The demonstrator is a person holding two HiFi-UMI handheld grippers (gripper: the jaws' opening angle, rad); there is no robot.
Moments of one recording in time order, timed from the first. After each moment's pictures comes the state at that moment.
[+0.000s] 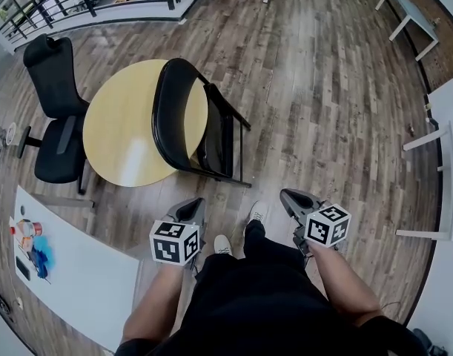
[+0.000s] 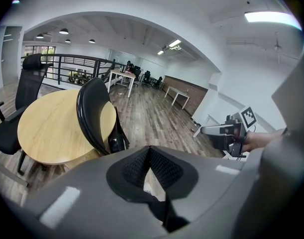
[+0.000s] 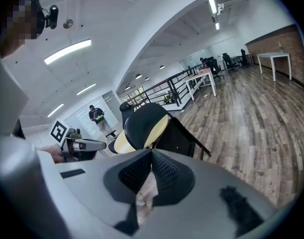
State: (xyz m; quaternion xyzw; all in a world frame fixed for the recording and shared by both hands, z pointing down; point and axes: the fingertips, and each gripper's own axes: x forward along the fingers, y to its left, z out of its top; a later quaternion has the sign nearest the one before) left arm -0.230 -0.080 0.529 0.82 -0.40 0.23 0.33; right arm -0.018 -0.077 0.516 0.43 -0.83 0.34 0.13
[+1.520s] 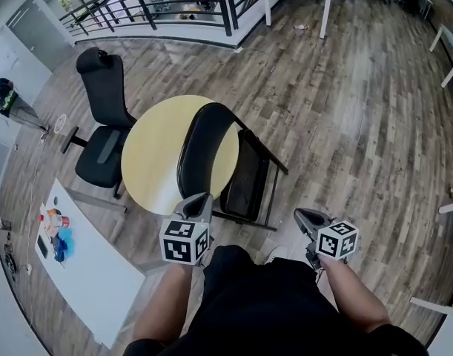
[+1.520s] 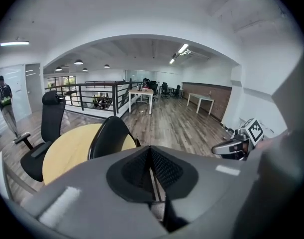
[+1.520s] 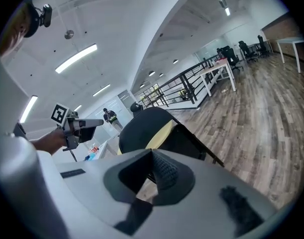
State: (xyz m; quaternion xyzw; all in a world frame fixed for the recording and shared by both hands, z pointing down) left arm -0.217 -0.227 0.448 0.77 -0.55 0.23 0.23; right arm 0.020 -0.214 0.531 0.33 -0.87 0.36 0.11
